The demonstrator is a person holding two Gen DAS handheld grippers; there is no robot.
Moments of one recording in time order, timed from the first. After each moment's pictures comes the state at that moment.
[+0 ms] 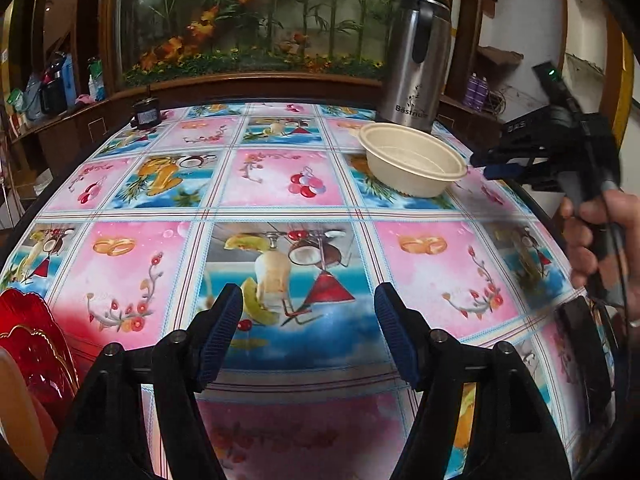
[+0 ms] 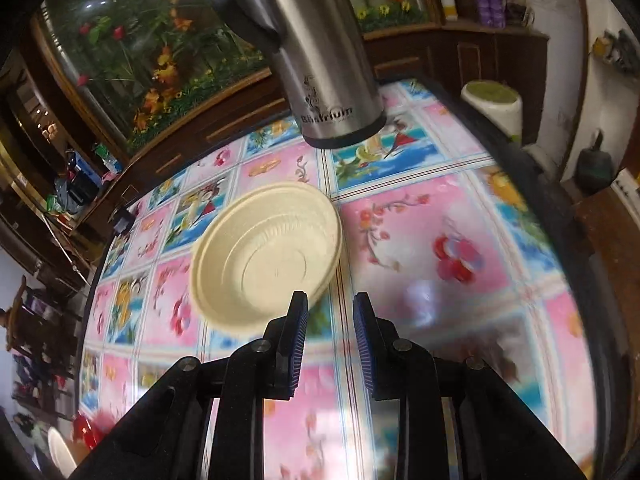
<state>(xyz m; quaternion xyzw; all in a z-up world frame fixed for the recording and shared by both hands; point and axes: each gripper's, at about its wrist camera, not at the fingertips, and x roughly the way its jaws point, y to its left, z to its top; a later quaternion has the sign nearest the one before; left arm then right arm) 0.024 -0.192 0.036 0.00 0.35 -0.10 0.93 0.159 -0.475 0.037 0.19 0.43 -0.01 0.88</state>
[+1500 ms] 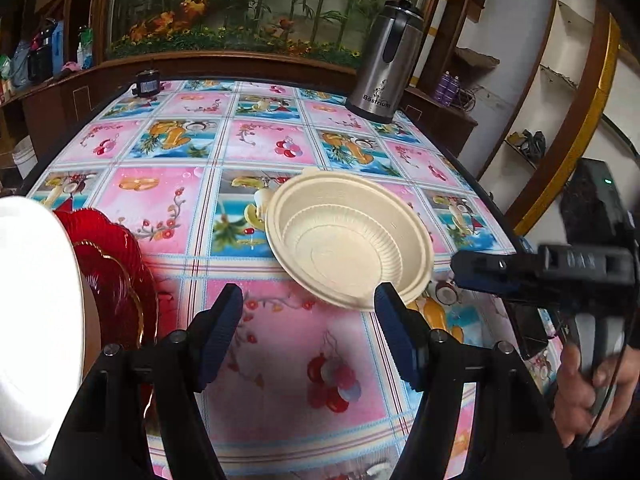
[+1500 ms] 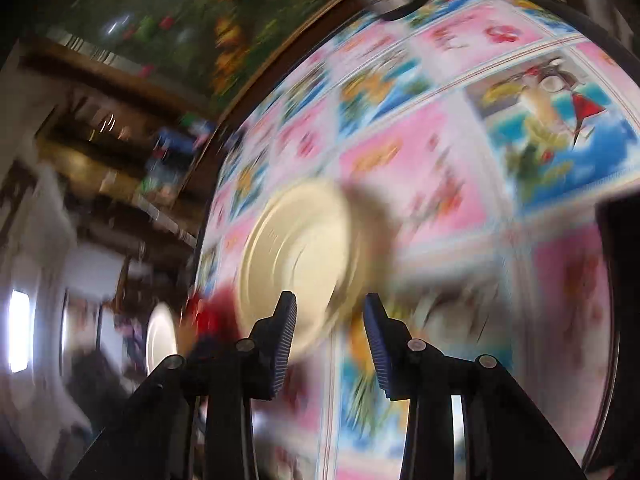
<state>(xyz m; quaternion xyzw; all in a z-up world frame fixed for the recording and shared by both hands) -0.057 -0.151 0.063 -0.05 0.40 -0.17 0.90 -0.026 -0.394 0.003 0.30 0.47 0.18 0.81</state>
